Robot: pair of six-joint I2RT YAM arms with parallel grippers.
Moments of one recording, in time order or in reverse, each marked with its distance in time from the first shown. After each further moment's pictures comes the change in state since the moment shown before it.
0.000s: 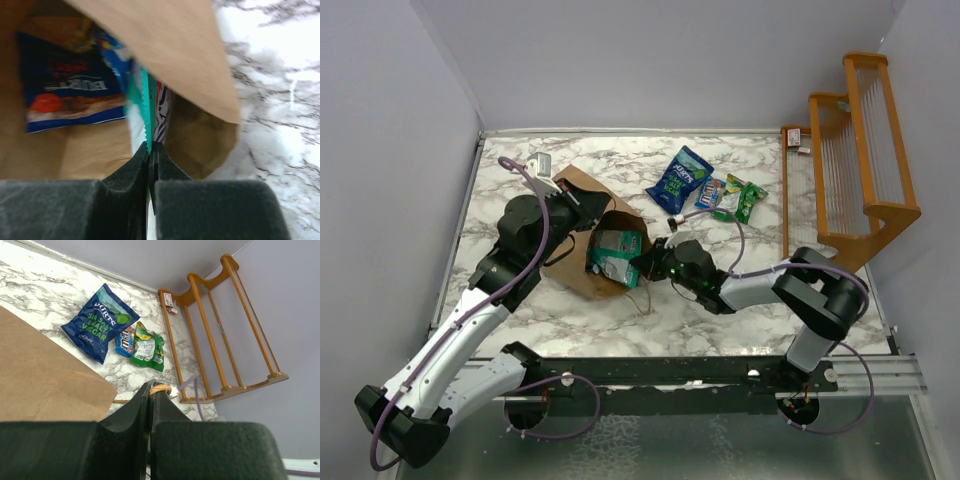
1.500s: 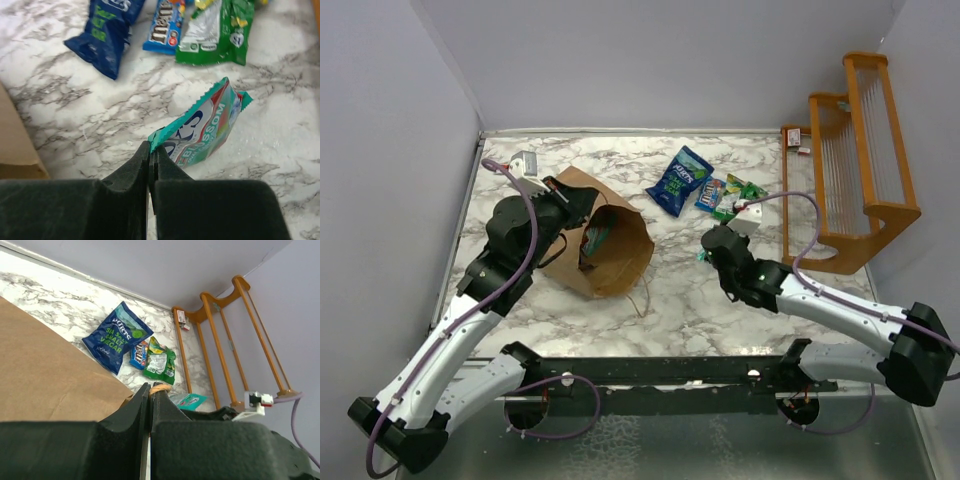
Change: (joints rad) left arm 0.004 -0.040 0.048 -0.072 -0.105 0.030; right arm -0.026 -0.630 0.107 -0.971 0.741 -0.091
